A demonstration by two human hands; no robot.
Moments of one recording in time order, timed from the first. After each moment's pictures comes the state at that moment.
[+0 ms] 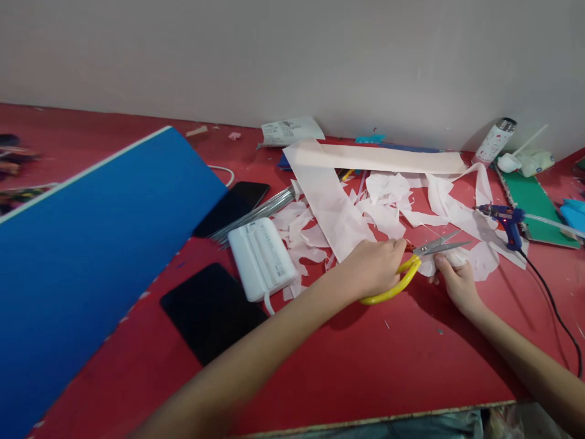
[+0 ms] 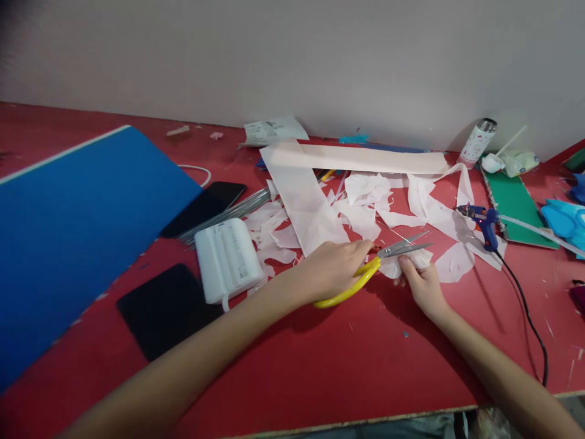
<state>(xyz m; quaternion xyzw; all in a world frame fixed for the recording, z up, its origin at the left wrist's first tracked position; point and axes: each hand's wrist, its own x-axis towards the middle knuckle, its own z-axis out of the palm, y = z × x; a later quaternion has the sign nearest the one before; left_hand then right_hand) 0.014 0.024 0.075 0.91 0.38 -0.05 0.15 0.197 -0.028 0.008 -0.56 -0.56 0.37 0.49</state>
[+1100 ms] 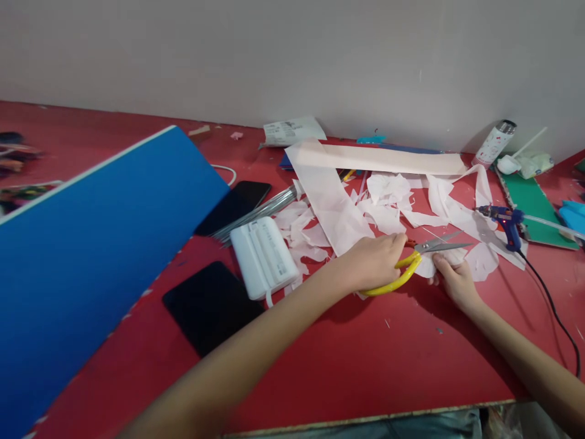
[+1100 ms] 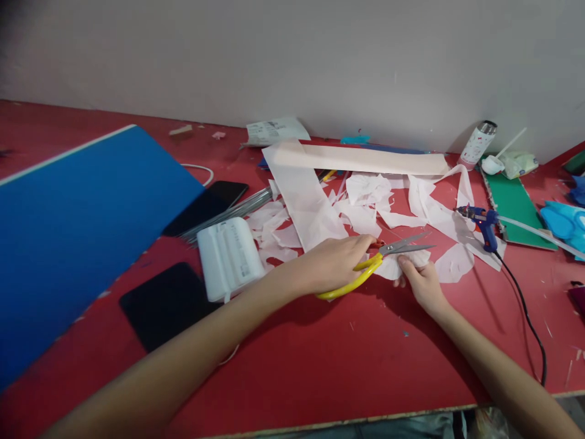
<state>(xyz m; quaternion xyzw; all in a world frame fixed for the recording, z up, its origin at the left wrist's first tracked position) 0.012 0.029 0.081 0.90 0.38 -0.05 0.20 0.203 -0.026 -0.005 -0.53 -0.51 0.46 0.49</state>
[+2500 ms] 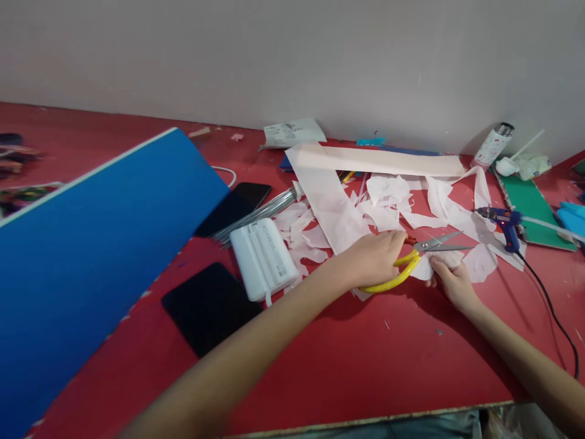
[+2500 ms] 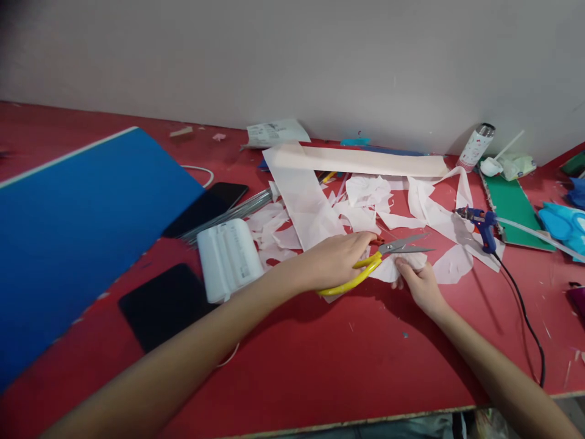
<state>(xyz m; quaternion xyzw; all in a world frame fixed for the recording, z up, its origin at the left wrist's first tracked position) 0.012 0.038 0.077 0.91 0.36 -0.01 0.22 0.203 -0.025 -0.006 -0.54 -0.51 0.48 0.48</state>
